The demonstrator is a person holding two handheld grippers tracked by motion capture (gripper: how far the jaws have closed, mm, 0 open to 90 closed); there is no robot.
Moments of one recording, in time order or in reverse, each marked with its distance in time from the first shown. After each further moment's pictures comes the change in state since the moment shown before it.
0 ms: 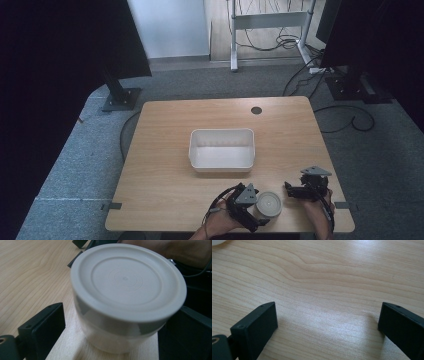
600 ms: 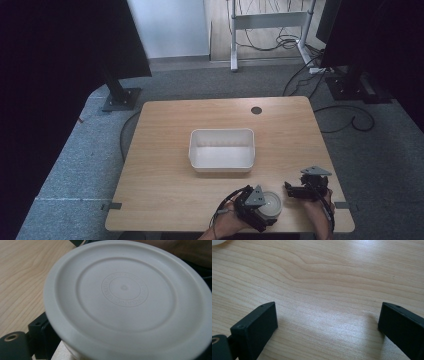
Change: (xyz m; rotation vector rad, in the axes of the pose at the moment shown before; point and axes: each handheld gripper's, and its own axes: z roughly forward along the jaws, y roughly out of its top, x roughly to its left) left arm -0.005 0.003 0.020 0.014 0.031 0.000; right arm 0.000 0.000 0.000 0.000 0.003 -0.003
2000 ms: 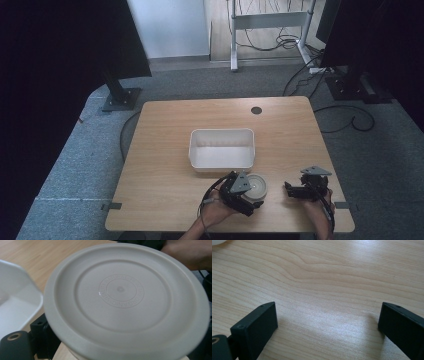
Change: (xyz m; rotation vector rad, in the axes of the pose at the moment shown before) left arm 0.031 0.012 -0.051 -0.020 0.149 -0.012; right arm 0.000 0.000 0.000 0.001 0.001 -0.002
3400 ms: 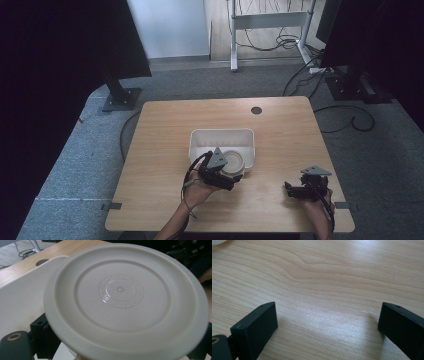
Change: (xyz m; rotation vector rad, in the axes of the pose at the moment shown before) left arm 0.069 0.002 -0.045 -0.033 0.155 -0.099; right arm 0.000 0.000 0.000 0.000 0.000 0.000
